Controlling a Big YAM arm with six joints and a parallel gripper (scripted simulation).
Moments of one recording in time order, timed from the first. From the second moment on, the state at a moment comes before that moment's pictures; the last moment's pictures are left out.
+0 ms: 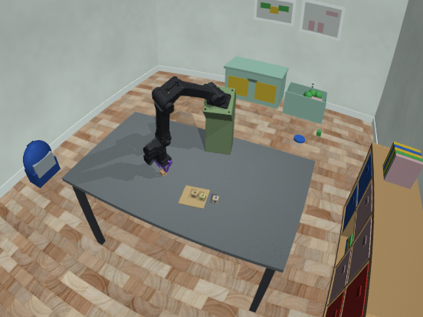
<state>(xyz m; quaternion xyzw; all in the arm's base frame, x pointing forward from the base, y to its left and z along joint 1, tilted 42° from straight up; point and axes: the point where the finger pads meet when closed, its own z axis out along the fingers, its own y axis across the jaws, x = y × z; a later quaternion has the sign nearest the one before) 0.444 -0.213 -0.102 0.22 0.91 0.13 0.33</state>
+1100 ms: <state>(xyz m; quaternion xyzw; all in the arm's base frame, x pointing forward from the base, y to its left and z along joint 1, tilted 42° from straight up) 0.452 -0.213 -0.107 0.22 0.91 0.13 0.34</state>
